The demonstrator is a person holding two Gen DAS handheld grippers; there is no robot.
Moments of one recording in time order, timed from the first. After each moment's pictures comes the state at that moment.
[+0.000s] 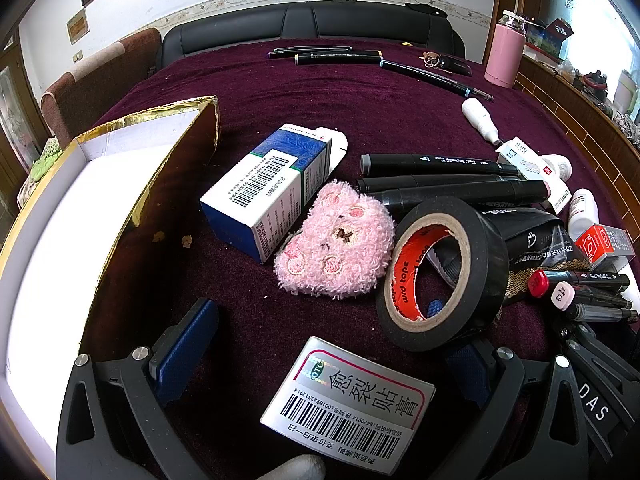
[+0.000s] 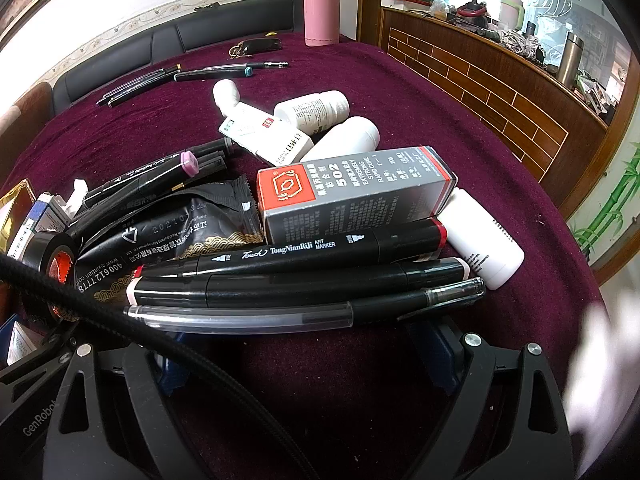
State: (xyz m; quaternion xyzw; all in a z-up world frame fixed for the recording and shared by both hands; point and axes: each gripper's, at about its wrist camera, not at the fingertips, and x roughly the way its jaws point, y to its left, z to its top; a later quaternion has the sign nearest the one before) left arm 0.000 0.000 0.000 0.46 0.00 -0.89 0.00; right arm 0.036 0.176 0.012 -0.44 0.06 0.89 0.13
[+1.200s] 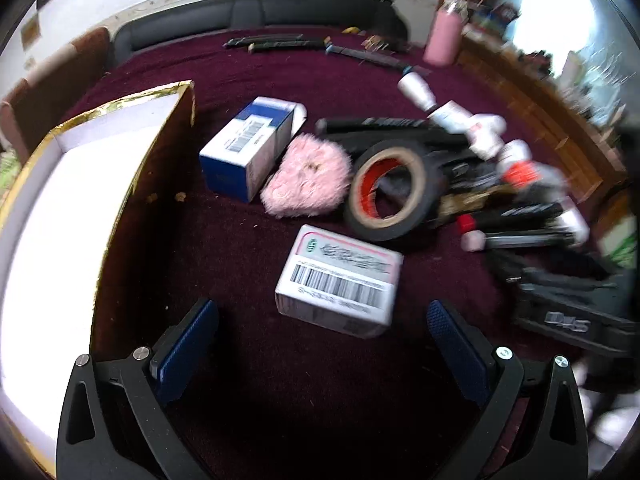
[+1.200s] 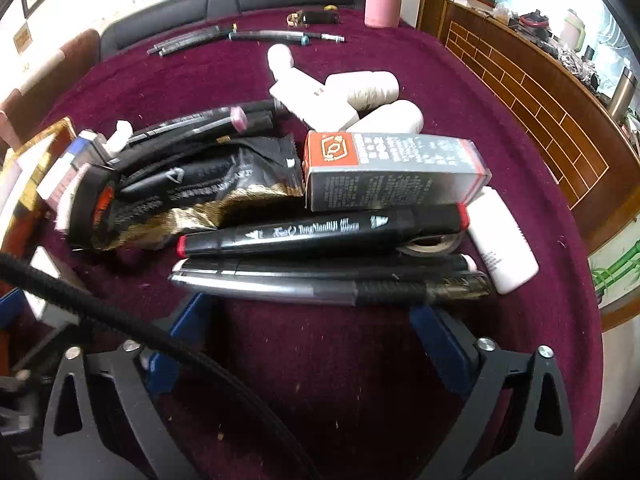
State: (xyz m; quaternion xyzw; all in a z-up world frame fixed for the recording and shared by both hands) left arm 0.045 -0.020 0.017 0.47 0.01 -0.87 -0.12; right arm 0.051 0.174 0.024 -0.48 0.02 0.87 0.02
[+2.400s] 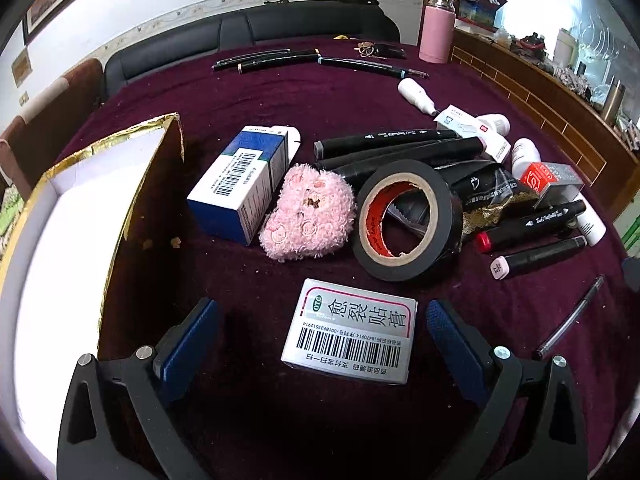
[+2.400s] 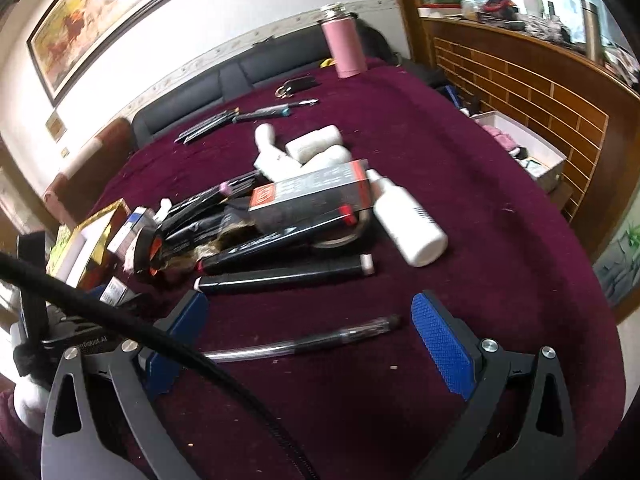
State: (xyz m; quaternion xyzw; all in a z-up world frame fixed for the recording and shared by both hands) left arm 0.029 -0.010 0.010 0.46 -0.05 -0.88 -0.11; right arm 0.111 0.242 0.047 -0.39 0.14 0.91 -0.04
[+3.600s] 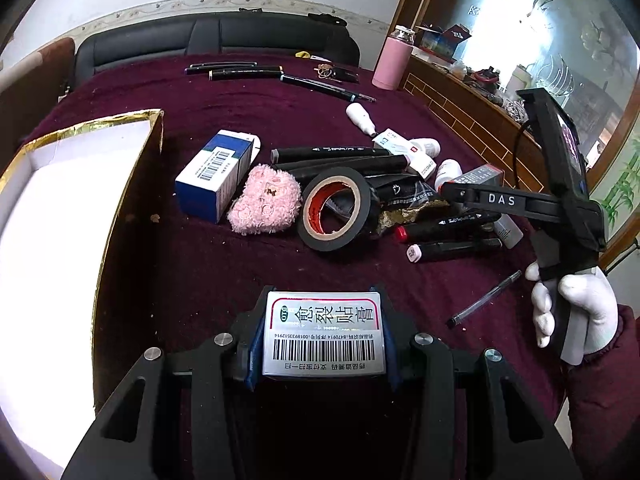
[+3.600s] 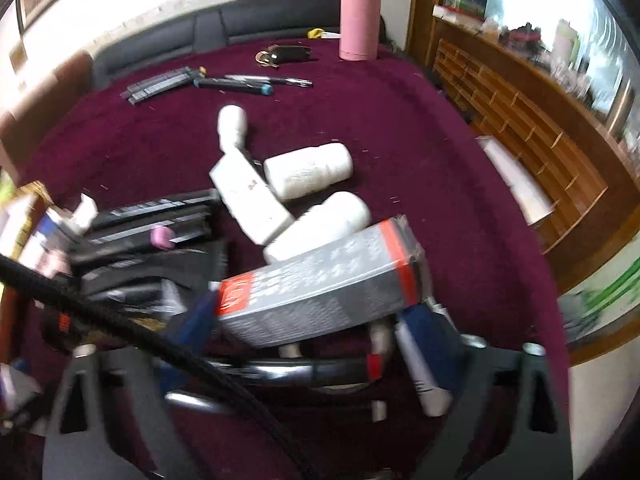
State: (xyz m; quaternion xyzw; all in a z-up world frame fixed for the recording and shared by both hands) left arm 0.063 -0.027 0.037 0.44 0.03 -0.87 -0.20; right arm 0.000 0.218 0.043 -0.46 0.04 0.89 0.01
